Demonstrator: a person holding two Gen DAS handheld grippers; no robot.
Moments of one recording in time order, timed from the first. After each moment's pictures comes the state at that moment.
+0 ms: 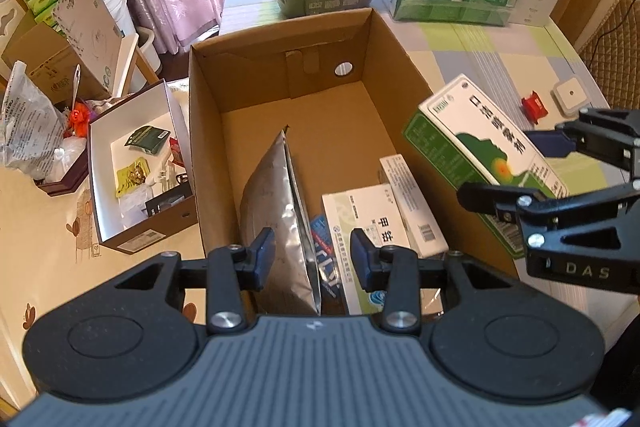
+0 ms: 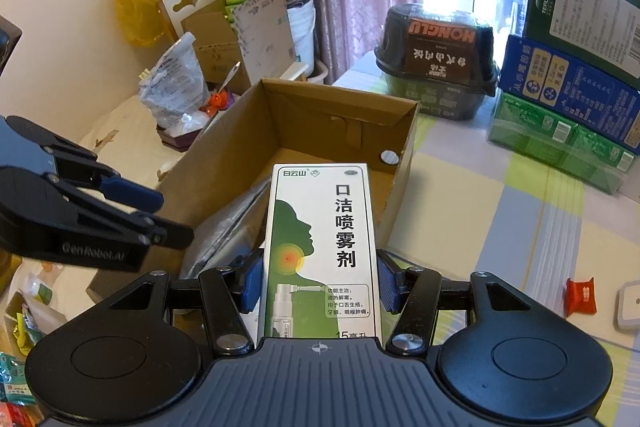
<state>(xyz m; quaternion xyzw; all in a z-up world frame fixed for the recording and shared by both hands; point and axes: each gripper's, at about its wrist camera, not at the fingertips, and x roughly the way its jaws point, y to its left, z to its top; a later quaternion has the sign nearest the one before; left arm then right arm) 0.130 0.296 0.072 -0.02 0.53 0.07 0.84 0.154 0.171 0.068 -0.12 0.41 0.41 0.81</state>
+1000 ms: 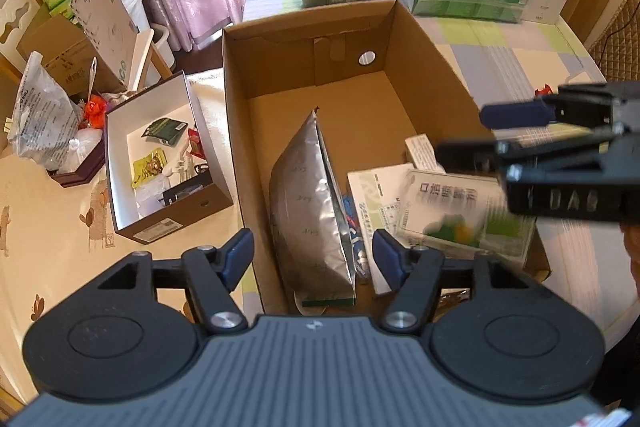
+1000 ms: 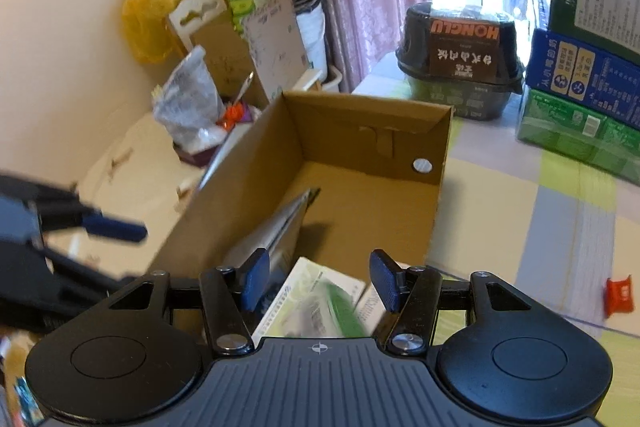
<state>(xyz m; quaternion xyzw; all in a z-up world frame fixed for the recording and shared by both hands) 0.105 0.315 0.068 -0.01 0.53 0.08 0.84 0.161 0.196 0.062 -0.07 0.42 0.43 0.80</state>
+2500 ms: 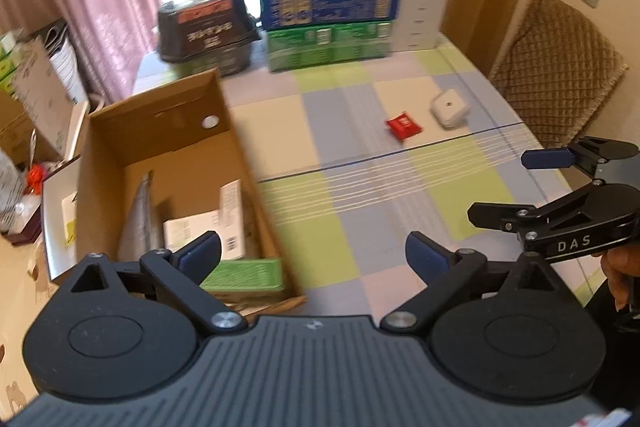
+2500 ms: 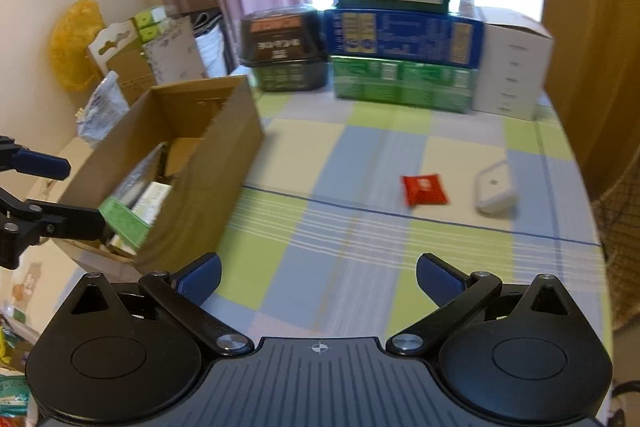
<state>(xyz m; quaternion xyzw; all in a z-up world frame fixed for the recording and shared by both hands) 0.091 0.129 0.110 0.01 0.45 -0.01 0.89 0.132 -0.048 0.082 -0.06 0.40 0.31 0.86</state>
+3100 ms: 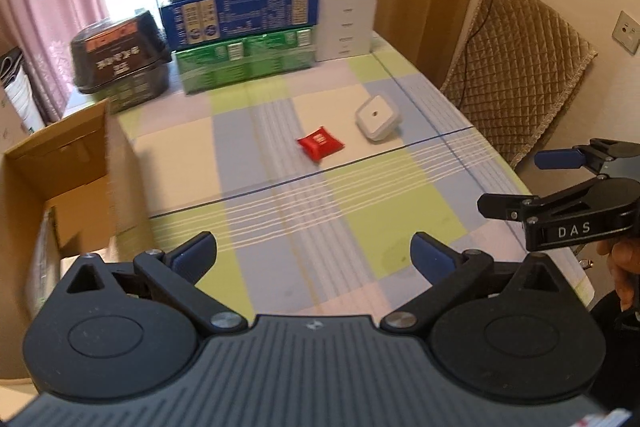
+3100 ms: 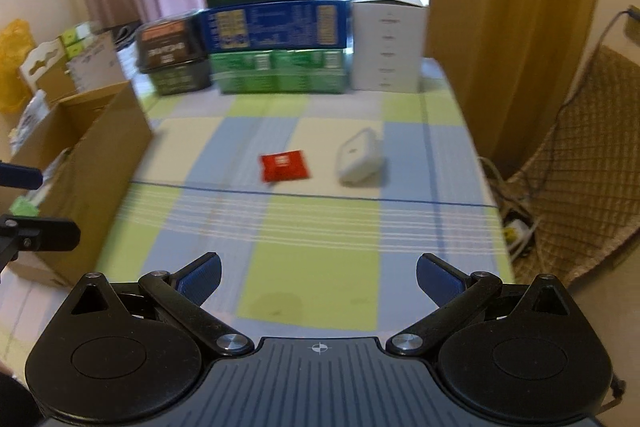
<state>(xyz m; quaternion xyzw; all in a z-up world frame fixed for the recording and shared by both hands) 0.130 0.024 0.070 0.02 0.43 -0.06 0.90 0.158 -0.166 0.066 -0.06 0.40 0.21 0.89</state>
